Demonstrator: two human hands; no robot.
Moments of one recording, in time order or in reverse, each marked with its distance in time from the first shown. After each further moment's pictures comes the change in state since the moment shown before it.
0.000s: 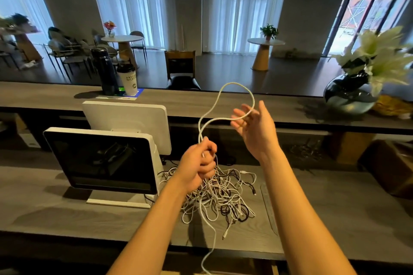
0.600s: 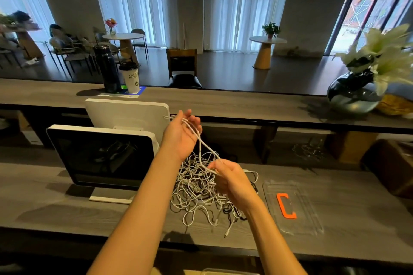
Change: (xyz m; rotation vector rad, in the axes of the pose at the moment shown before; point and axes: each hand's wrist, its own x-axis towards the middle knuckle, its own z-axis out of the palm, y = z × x) left_hand 0.033 0.063 -0.012 -0.421 0.342 0.052; right_hand -0.068 0.103 -0.019 -0.388 -0.343 0.063
